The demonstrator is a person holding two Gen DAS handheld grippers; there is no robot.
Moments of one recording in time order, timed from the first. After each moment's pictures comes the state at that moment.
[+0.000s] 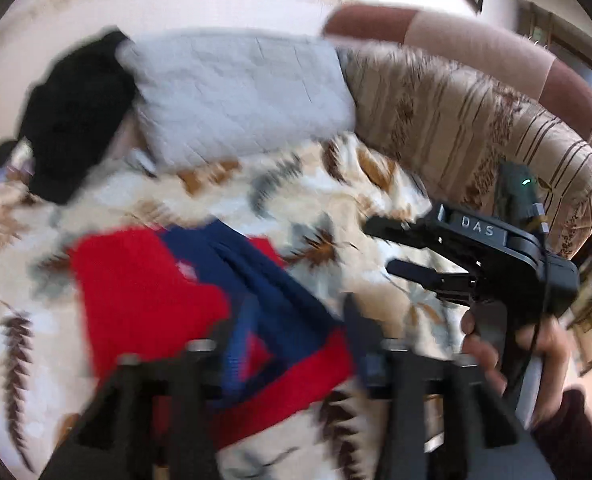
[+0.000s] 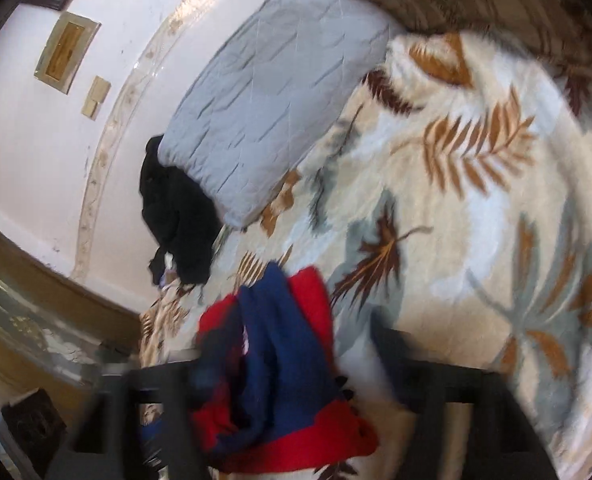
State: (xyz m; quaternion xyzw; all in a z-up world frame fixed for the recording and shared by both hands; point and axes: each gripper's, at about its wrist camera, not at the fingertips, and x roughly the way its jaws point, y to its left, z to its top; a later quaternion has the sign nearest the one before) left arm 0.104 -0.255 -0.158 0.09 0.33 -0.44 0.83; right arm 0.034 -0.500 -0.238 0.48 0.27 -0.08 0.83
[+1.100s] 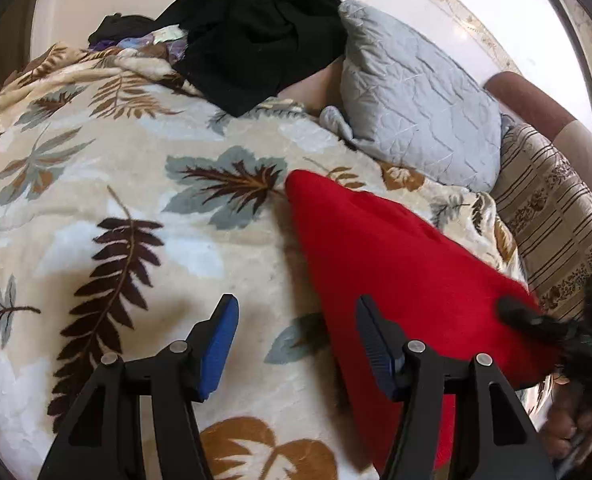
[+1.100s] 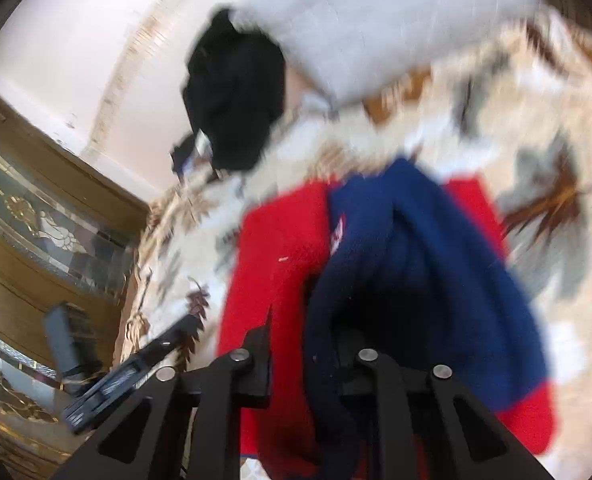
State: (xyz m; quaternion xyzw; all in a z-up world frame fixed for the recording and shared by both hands) left arm 0.247 -0.126 -0.235 -0.06 0.44 -0.30 0.84; right arm 0.123 -0.384 -0.219 0.35 0.35 -0.01 0.87
